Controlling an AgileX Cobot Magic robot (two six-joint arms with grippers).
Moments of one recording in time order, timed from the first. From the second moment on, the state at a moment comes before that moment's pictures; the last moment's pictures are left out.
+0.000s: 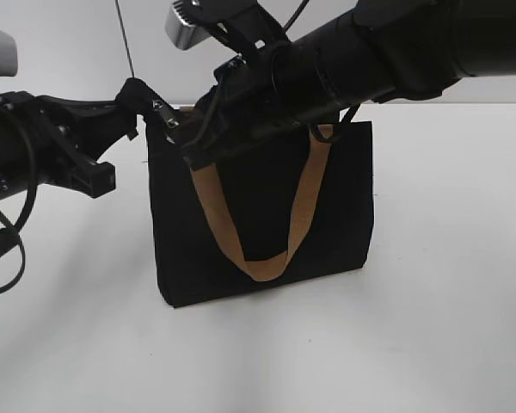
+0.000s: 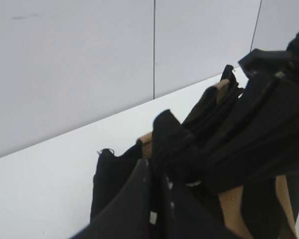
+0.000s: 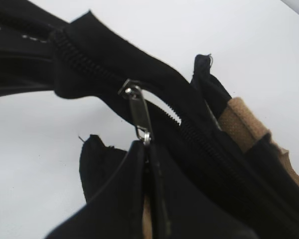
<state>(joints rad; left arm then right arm) -0.43 1.35 -0.48 0.37 -0.64 -0.12 0.60 1.80 -1.23 1.09 0.41 -1.27</state>
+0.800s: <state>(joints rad) -0.43 1.35 -0.48 0.37 -0.64 -0.12 0.60 1.80 -1.23 1.09 0.41 -1.27</state>
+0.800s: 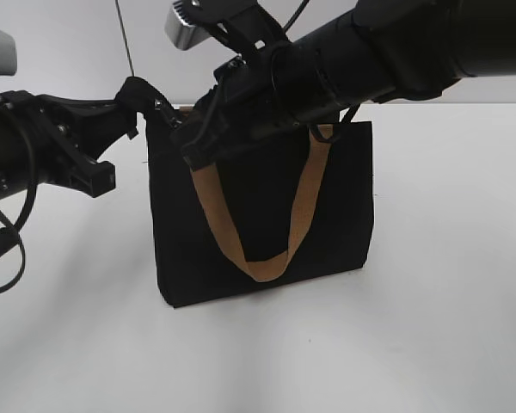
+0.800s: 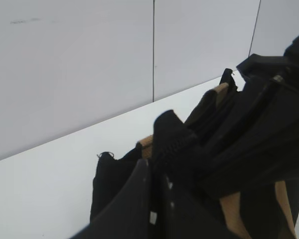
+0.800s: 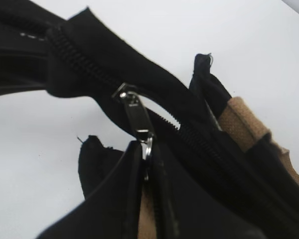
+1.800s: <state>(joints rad) -0.43 1.35 -0.48 0.36 -0.62 -0.12 0.60 1.80 -1.23 1.09 0.39 -1.27</state>
